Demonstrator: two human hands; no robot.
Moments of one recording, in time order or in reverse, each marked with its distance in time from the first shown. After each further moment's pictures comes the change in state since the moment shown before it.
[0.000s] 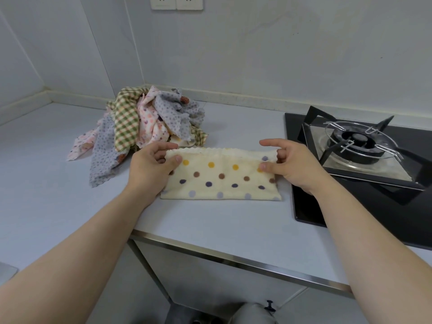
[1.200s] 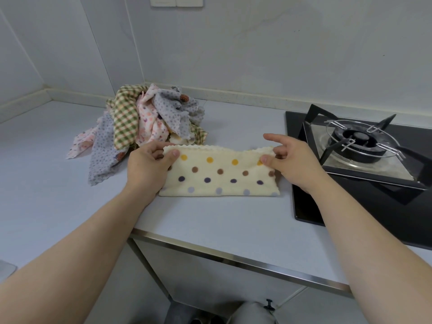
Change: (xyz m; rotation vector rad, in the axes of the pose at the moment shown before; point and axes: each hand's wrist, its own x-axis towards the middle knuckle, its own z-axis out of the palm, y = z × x) left_hand -0.002 0.002 0.003 0.079 0.095 0.029; right_hand 0.000 -0.004 0.005 -0.112 0.095 -0.052
